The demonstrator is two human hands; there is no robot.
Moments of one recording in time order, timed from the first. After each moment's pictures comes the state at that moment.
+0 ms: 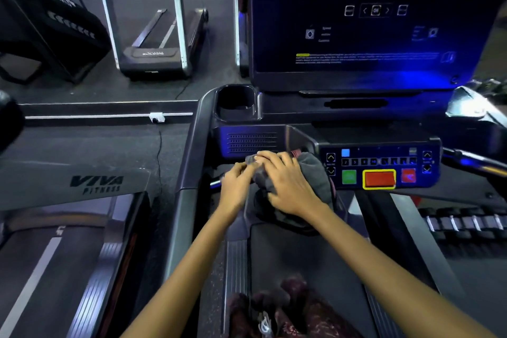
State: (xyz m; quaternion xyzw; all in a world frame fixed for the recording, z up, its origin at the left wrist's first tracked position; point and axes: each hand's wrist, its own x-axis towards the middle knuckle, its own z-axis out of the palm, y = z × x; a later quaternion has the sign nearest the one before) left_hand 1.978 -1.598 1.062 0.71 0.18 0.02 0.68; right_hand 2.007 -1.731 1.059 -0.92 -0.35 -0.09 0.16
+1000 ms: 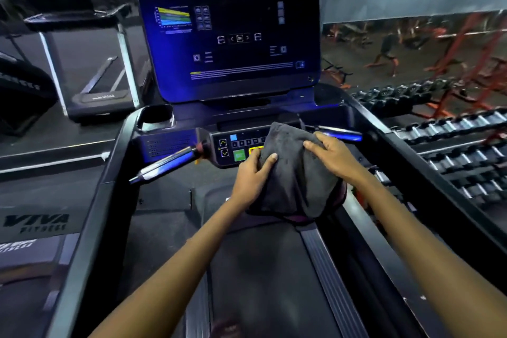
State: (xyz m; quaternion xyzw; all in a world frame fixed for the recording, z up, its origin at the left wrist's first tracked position) left_hand 1.895 -1.837 1.118 0.82 -0.07 0.08 0.56; right_hand 1.923 -2.031 1.142 -0.89 -0.07 -0.05 0.46
